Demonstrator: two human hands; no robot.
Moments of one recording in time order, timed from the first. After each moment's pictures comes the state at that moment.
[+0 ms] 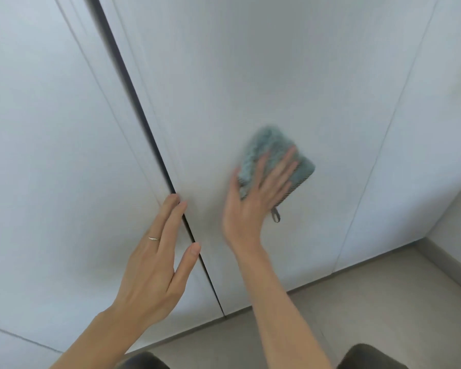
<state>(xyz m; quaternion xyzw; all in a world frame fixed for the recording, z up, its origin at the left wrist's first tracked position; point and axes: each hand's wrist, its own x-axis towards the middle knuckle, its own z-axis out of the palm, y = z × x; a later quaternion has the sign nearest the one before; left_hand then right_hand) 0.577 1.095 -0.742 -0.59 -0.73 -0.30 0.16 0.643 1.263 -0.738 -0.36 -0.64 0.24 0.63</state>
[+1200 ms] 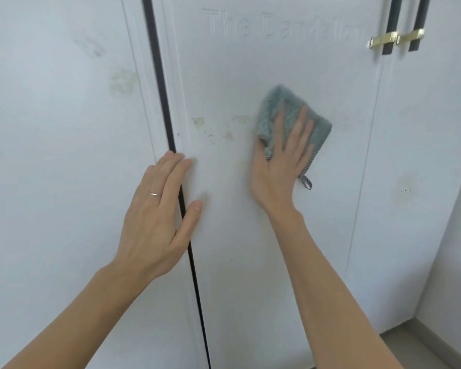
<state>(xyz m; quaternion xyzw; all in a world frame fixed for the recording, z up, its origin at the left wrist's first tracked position) 0.555 1.131 -0.554 -0.59 -0.63 -0.36 0.34 0.675 1.316 -0.519 -0.33 -0.69 0.08 0.64</state>
